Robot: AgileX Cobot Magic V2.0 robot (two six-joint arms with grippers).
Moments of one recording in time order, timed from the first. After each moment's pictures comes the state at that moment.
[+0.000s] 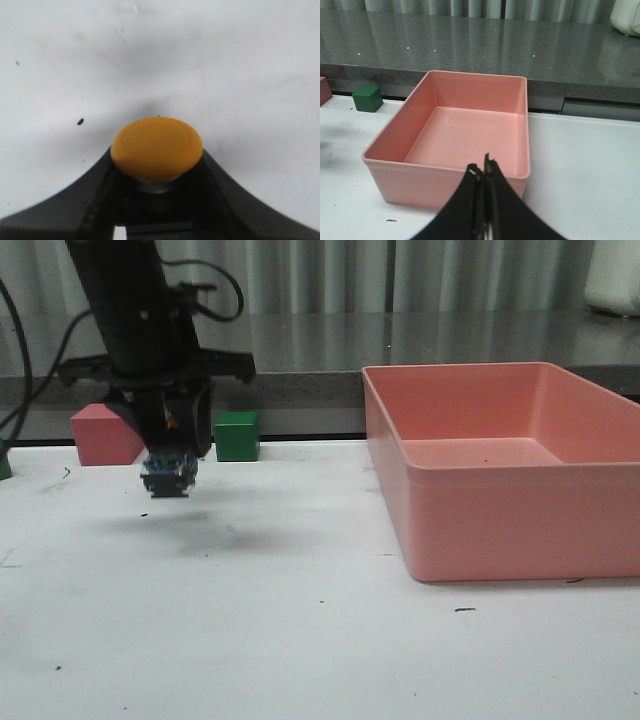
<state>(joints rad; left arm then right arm) -0.40 1.96 -1.60 -0.02 0.92 -0.22 0.22 0.11 -0.38 -0.16 0.51 0.17</state>
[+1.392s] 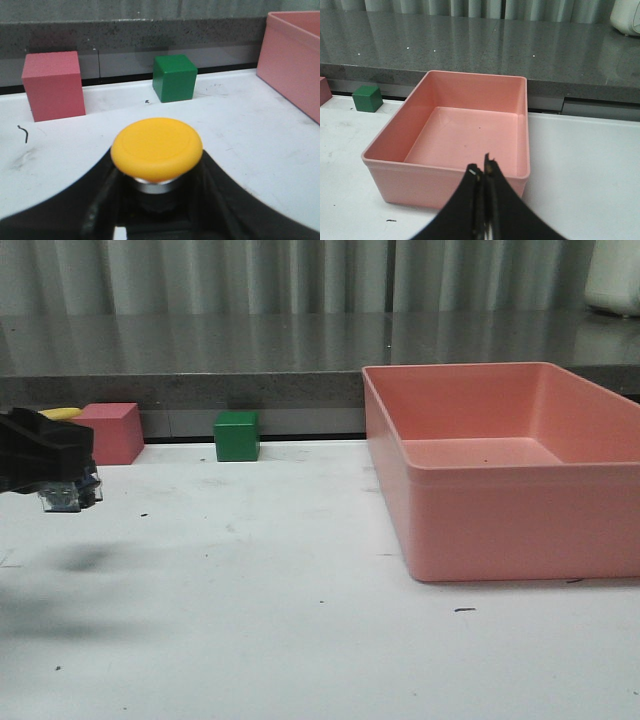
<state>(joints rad) -0.25 1.76 -0.38 0.13 -1.09 -0.14 0.22 0.11 -0.38 -0.16 0.51 0.17</state>
